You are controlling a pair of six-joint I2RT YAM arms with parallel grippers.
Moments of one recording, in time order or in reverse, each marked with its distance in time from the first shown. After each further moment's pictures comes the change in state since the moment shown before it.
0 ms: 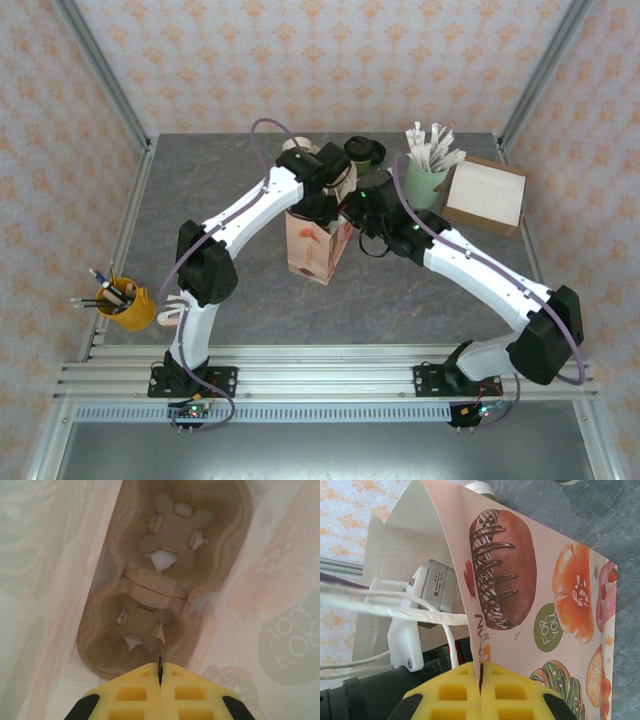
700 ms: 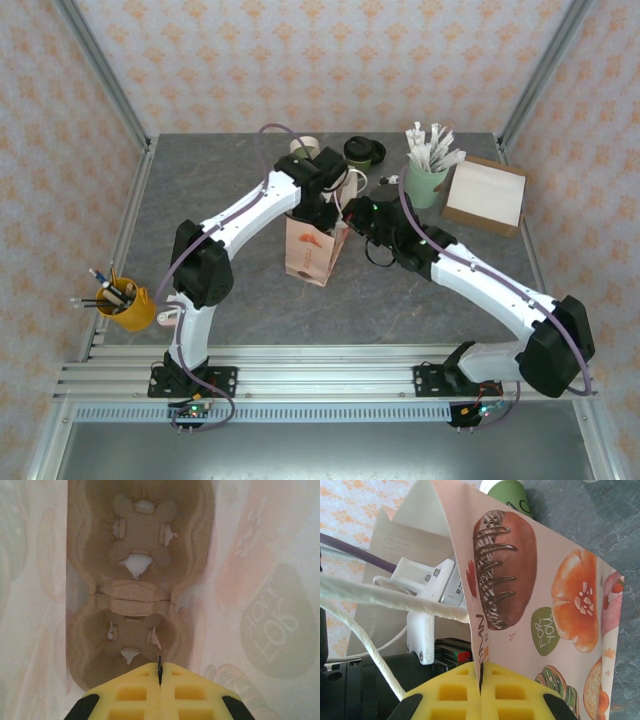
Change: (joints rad) left arm 0.004 -0.029 -0.099 0.079 0.039 0.198; right arm -0.026 -0.075 -0.177 0.198 -0.076 -0.071
